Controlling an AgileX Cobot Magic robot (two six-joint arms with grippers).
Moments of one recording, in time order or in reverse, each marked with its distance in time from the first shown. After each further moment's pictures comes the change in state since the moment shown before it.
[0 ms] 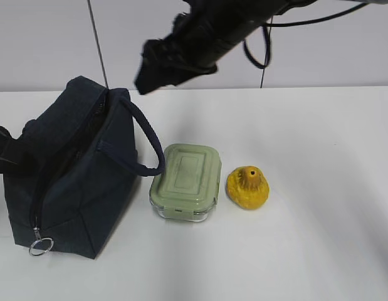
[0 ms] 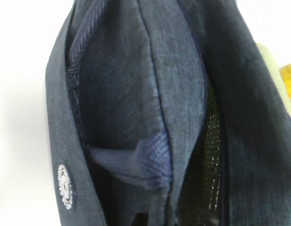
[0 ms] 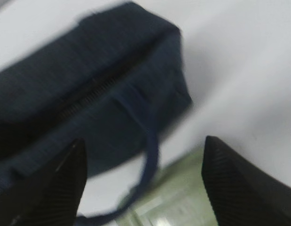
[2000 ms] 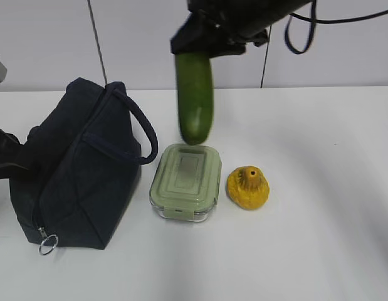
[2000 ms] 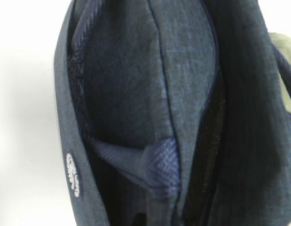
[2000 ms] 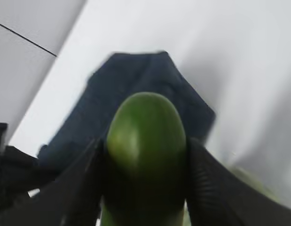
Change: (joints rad) left arm 0.000 0.071 0.000 0.022 -0.049 0.000; right arm -0.127 -0.042 0.000 0.322 0.003 0.023
